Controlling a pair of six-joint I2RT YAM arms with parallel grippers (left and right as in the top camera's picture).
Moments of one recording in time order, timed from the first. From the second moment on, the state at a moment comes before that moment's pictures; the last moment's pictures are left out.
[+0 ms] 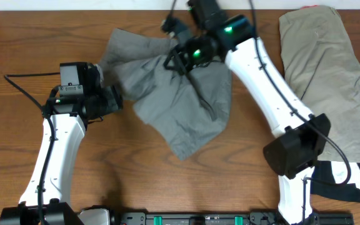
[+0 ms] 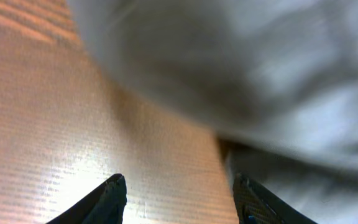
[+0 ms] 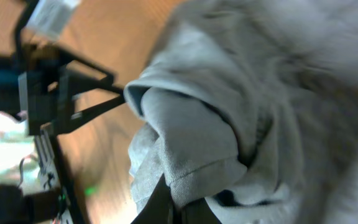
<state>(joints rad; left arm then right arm) 0.07 1.41 1.03 -0.71 0.23 -0.28 0.50 2.13 2.19 -1.10 -0.62 -0.02</state>
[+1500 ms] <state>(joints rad) 0.02 1.63 1.02 -0.29 0.23 -0.27 0.67 2.13 1.97 -1.28 -0.32 -0.06</state>
